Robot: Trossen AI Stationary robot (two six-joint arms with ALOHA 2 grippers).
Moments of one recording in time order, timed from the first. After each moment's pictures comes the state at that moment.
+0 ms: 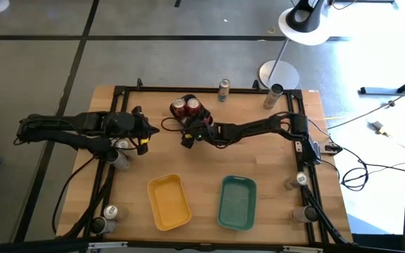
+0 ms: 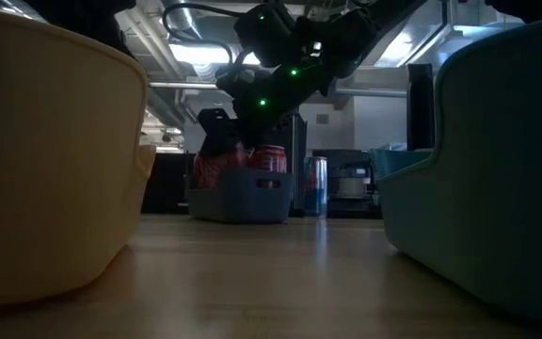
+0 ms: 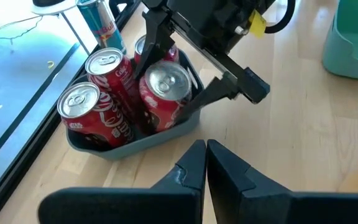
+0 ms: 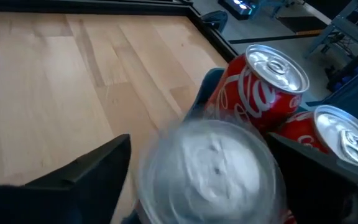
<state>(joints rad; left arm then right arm) 0.02 0.74 0.72 -0.62 -0.30 -0.05 -0.07 2.11 1.44 0.12 0.53 -0.01</state>
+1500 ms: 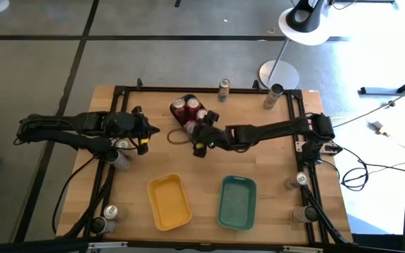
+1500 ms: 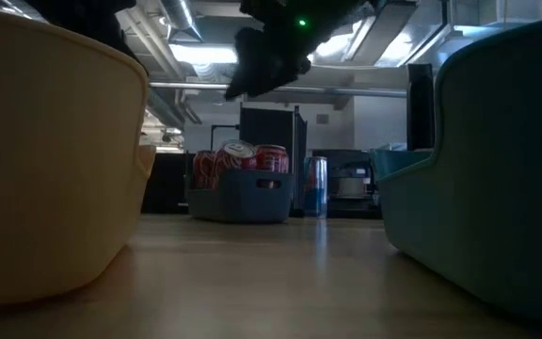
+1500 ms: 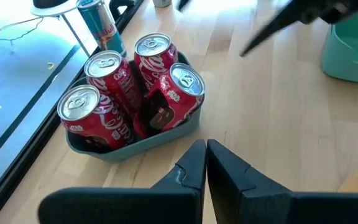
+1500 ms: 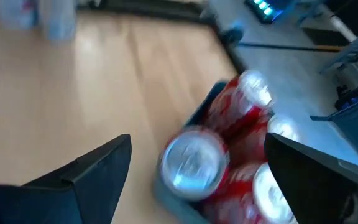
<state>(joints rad) 0.02 0.74 0.72 -0.61 -0.30 -0.05 0.06 1.85 1.44 -0.22 0.53 -0.06</state>
